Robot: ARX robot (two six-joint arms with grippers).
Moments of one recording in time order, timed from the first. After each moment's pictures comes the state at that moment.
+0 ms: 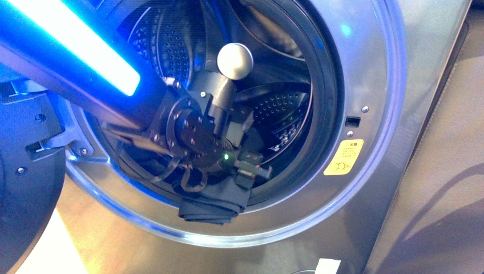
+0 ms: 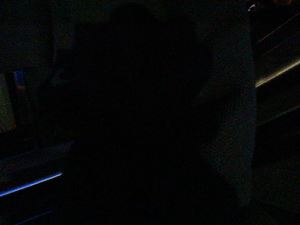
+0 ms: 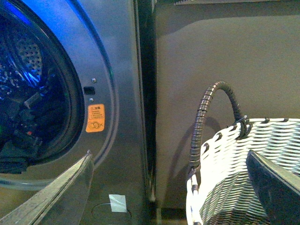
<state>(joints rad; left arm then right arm) -0.34 2.33 1.49 0.20 -0.10 0.25 0.00 0.00 0.01 0.00 0.00 0.00</state>
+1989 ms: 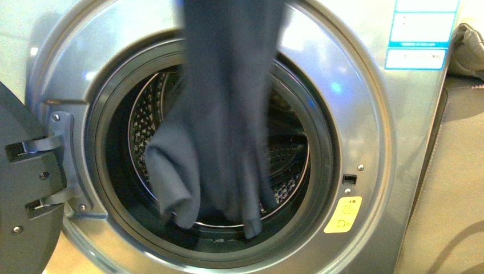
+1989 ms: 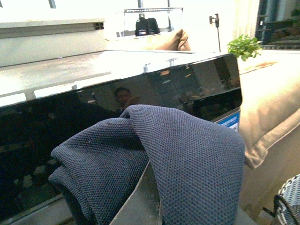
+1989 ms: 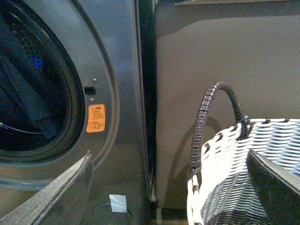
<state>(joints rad) -0.49 1.32 1.39 0.18 0.18 0.14 0.00 0.00 0.01 0.00 0.00 0.00</state>
